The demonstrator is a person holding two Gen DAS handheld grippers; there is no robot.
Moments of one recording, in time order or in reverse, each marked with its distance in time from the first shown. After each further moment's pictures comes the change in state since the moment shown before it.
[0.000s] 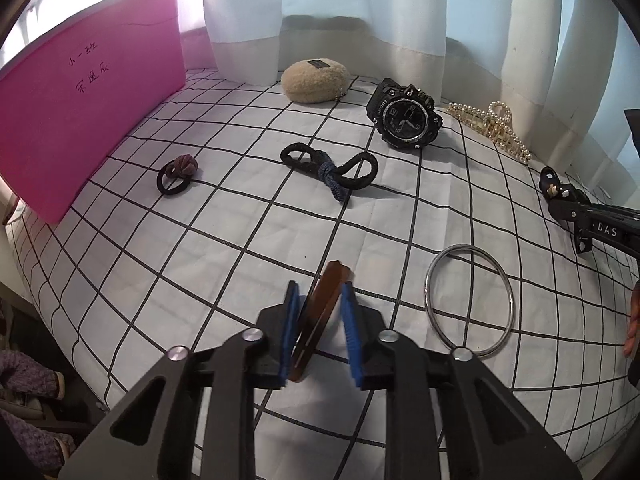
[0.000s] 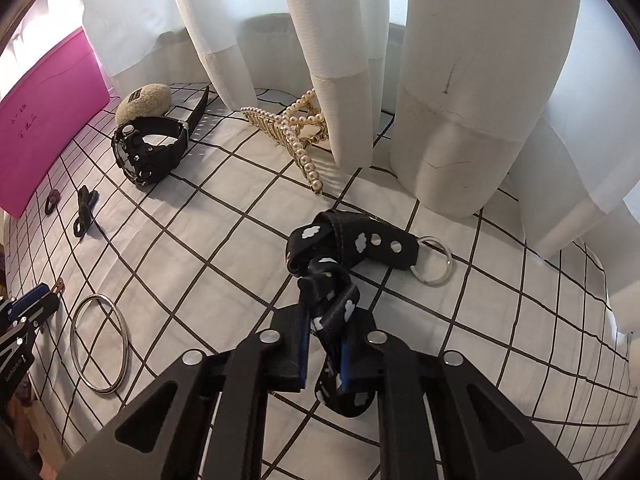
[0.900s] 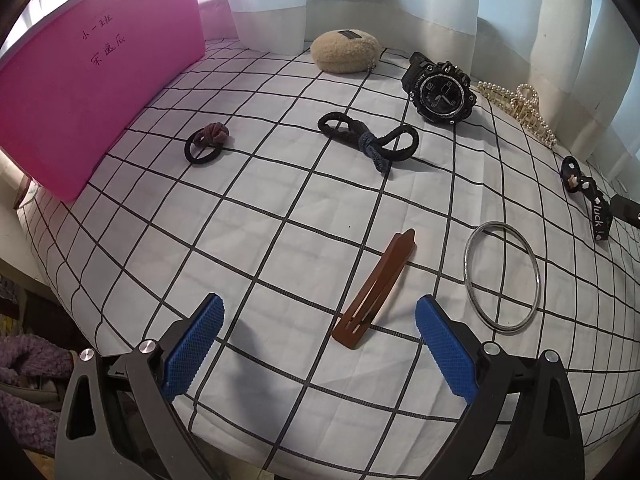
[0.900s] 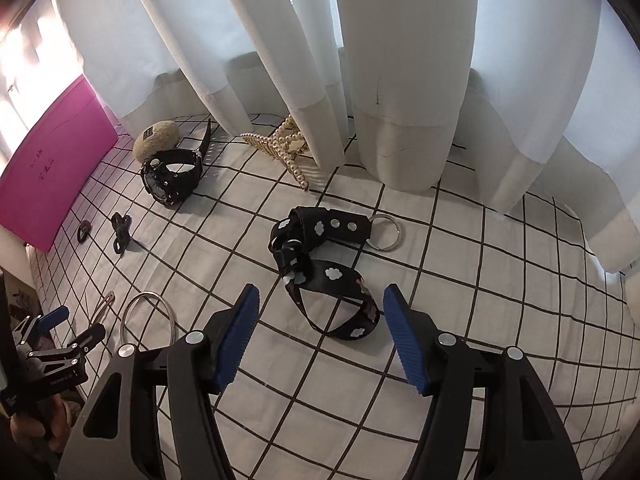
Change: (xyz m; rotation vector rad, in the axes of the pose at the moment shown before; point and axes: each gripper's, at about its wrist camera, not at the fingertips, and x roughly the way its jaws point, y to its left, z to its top) left arm 0.004 0.020 -0.002 -0.022 0.114 0.055; right arm -0.053 -0.023 -0.015 0.138 -0.016 0.056
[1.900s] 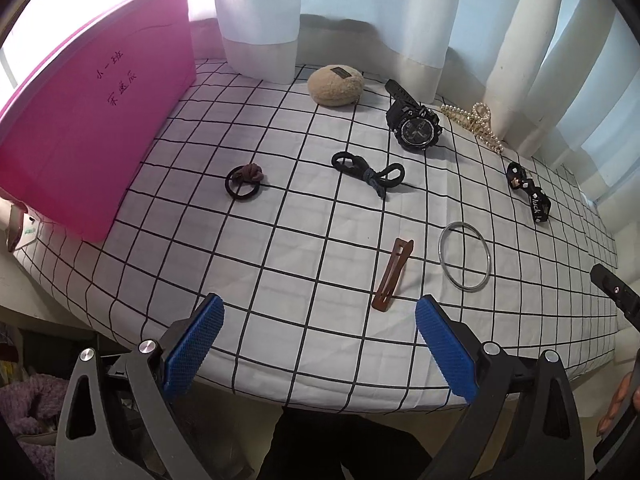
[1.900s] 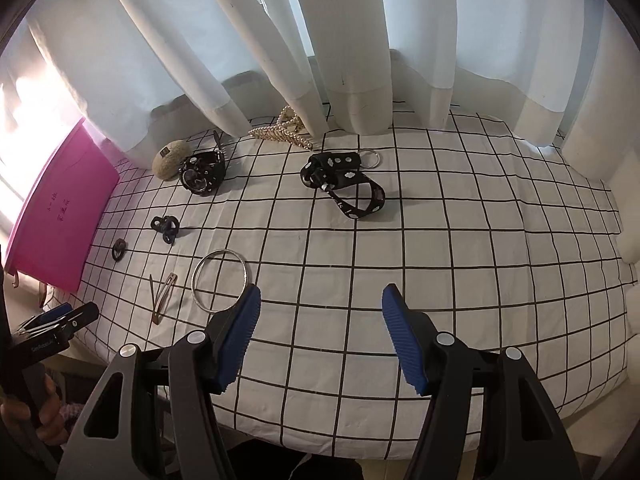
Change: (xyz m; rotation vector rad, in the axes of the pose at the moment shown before) left arm -0.066 0.055 0.031 0.114 0.063 -0.156; right arm -0.090 0.057 -0.075 0.303 -0.044 -0.094
